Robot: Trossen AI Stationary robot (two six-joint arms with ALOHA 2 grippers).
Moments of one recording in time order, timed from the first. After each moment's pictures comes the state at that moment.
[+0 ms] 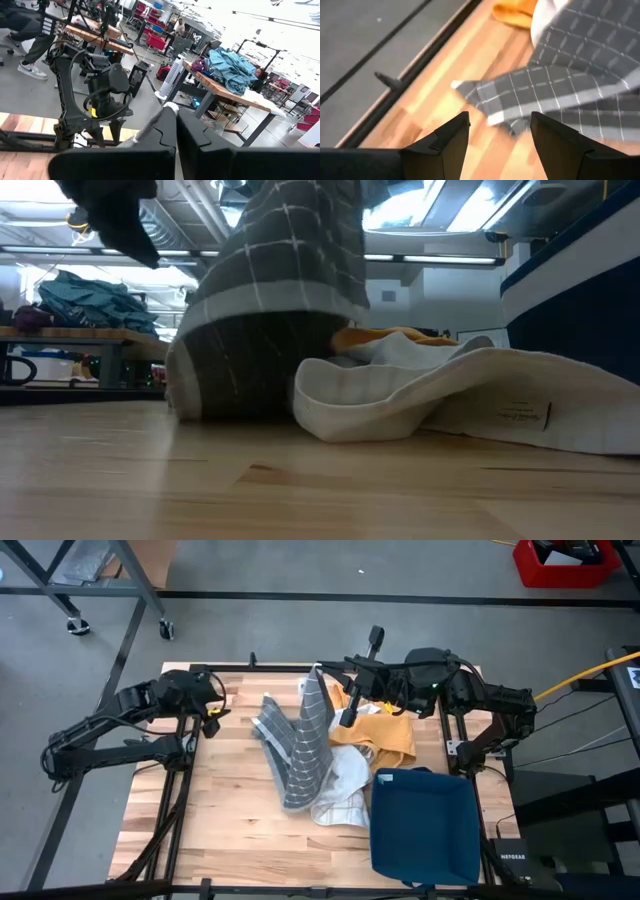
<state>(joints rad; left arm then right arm) 0.49 0.65 0.86 -0.95 -0.10 0.03 0.12 1.61 2.07 -0.44 0.46 -0.43</state>
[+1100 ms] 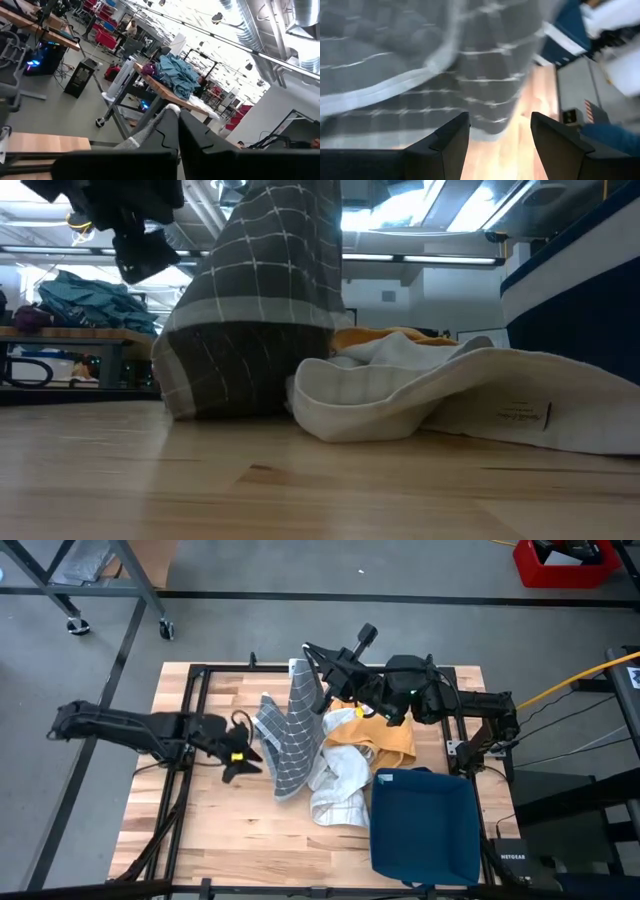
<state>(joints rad) -0.08 0.80 0.58 -0.32 0.16 -0.55 0.12 1.72 2.07 -0.16 0.70 -0.70</state>
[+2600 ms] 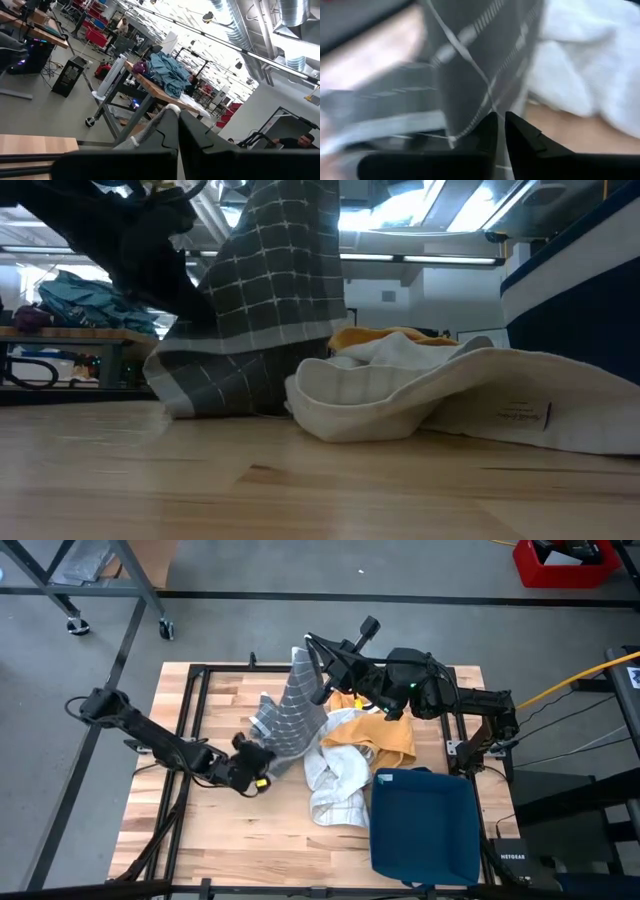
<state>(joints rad) -0.41 1.21 0.57 -0.18 -0.84 -0.66 0.08 1.72 2.07 -0.13 0.71 -0.72</state>
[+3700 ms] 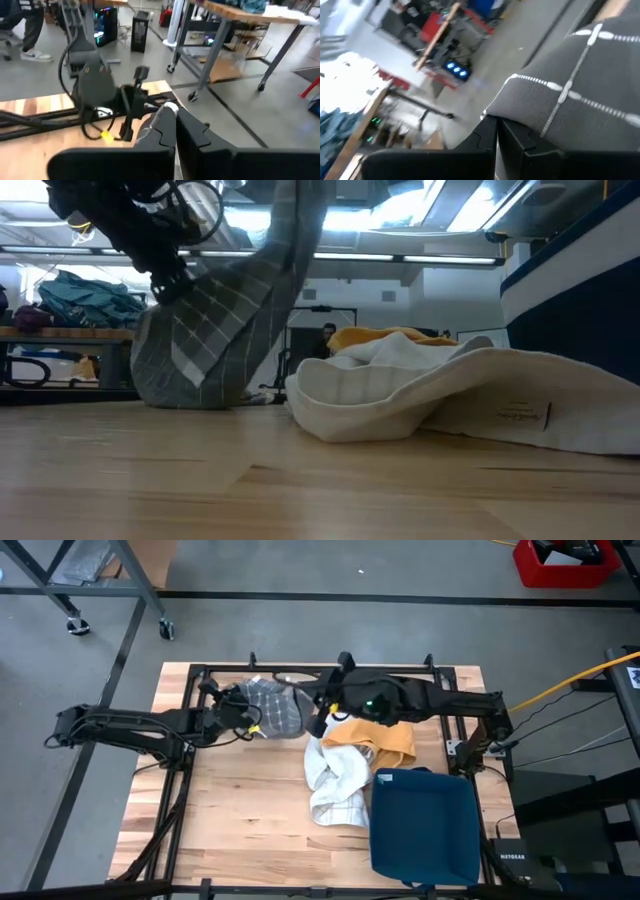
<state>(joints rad) 0.09 0.91 0.57 -0.30 -1.14 0.25 0.09 1.76 2.07 -0.62 0.50 0.02</state>
